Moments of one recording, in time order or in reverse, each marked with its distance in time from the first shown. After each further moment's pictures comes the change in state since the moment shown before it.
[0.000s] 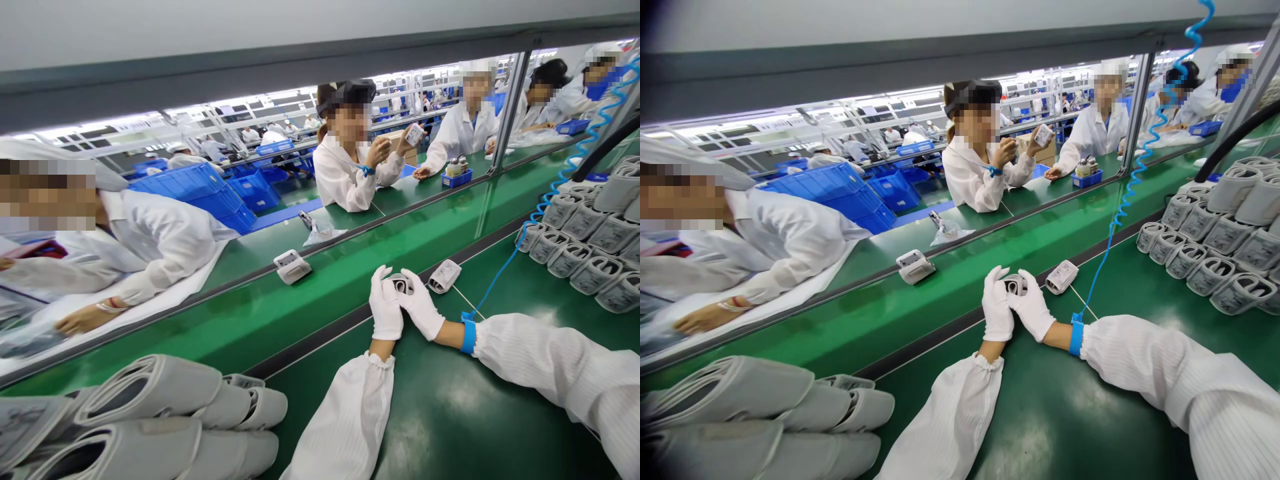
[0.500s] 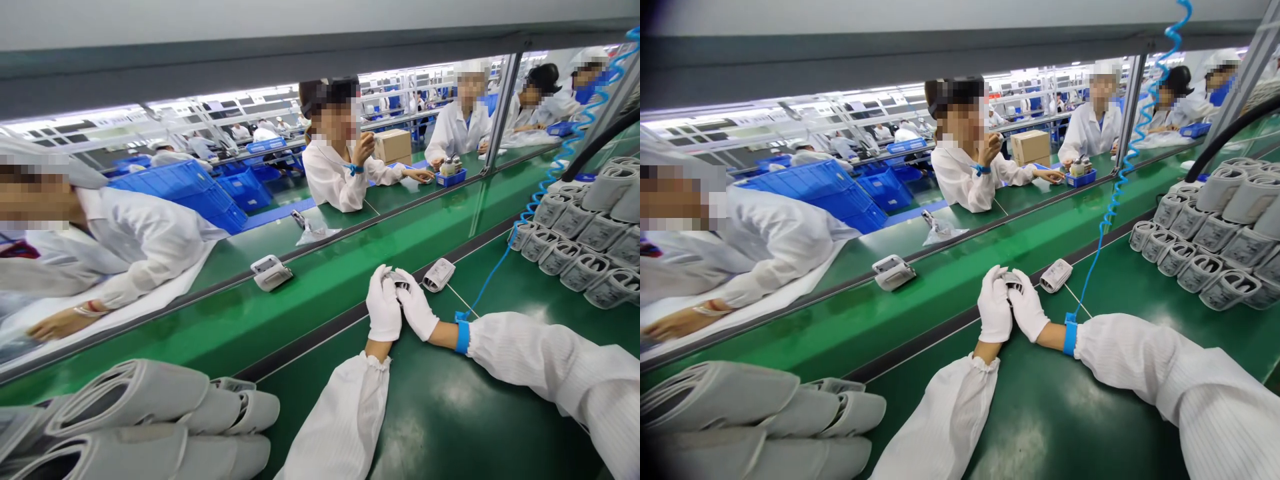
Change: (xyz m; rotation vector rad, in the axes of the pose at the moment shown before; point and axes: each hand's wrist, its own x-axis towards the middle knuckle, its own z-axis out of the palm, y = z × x) left_hand -0.001 -0.003 0.006 0.048 0.001 0.056; right_hand 0.001 0.016 -0.004 -0.126 0.055 -0.123
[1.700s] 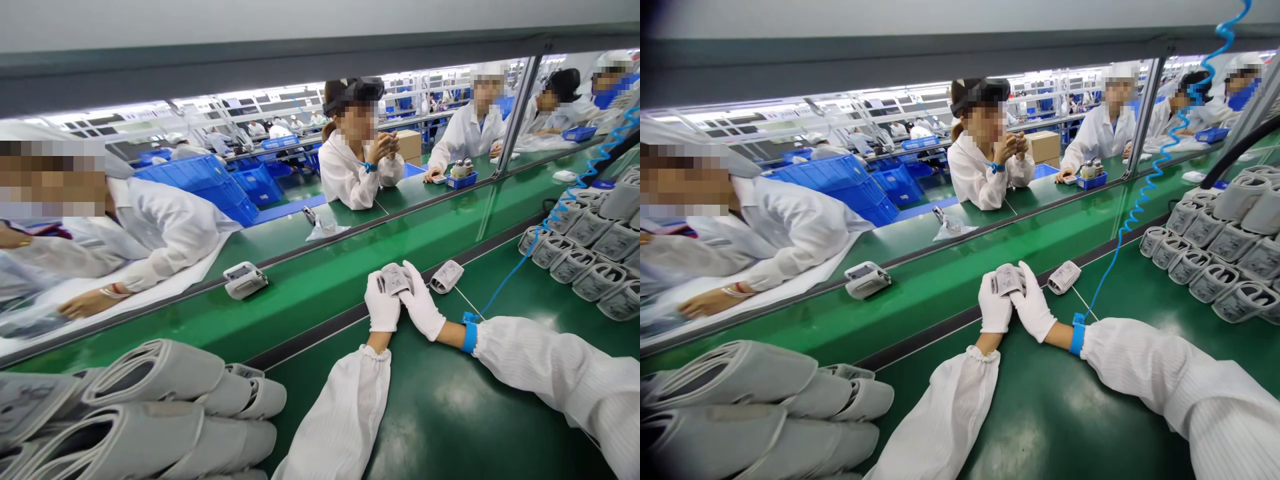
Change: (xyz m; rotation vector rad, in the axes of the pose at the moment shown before) left_hand 0.011 0.000 -0.004 -0.134 0.084 -0.200; right_hand -0.001 -0.023 -0.007 -0.069 -0.188 -0.099
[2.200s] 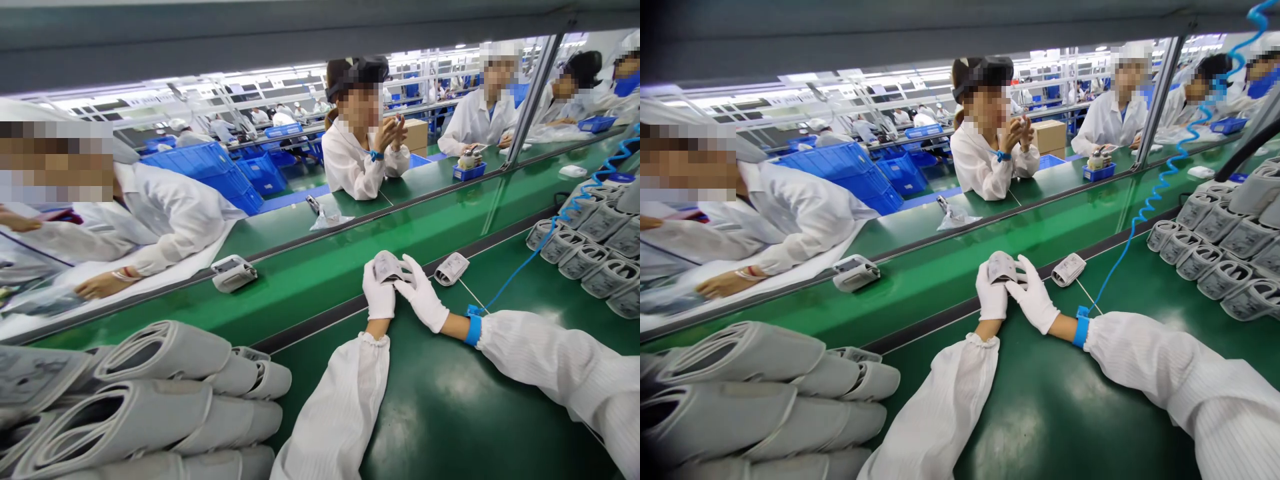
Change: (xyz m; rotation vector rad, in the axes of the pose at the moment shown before) left_hand 0.013 -0.013 -0.006 -0.084 0.102 -0.051; right_hand -0.002 -0.009 0.002 0.066 -0.071 0.098
